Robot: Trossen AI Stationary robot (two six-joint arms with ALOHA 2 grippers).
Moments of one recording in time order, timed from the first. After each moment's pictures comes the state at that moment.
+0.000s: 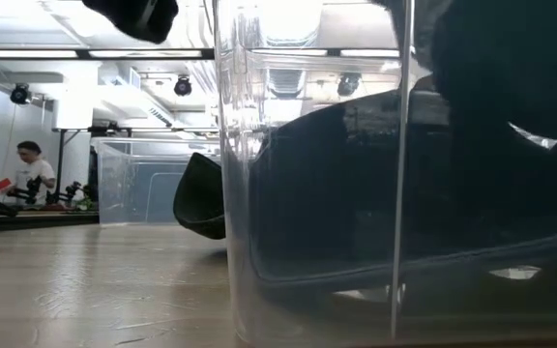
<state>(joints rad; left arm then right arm) -0.57 1.67 1.24 -0.07 -0.60 -1.62 0.18 1.45 2.35 -1.28 0.39 0.23</state>
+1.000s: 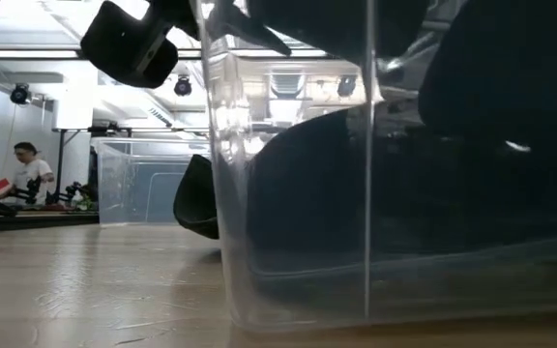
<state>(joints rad) -0.49 1.72 1.24 -0.20 -0.44 -1.65 0.18 1.45 2.35 -1.28 0.39 0.21</state>
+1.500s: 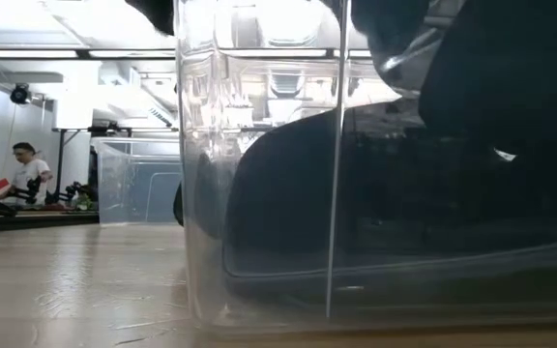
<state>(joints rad) -0.48 1.68 1.33 -0.19 -0.49 -1.59 0.18 1.45 2.35 -1.28 0.39 0.20</state>
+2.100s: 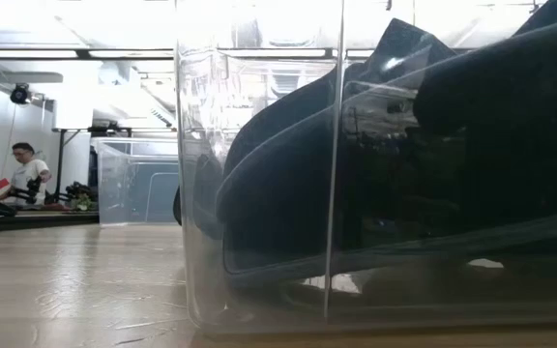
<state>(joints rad) -0.48 1.58 1.59 -0.77 -0.39 -1.36 0.18 1.45 2.35 -1.32 0.39 0.21</state>
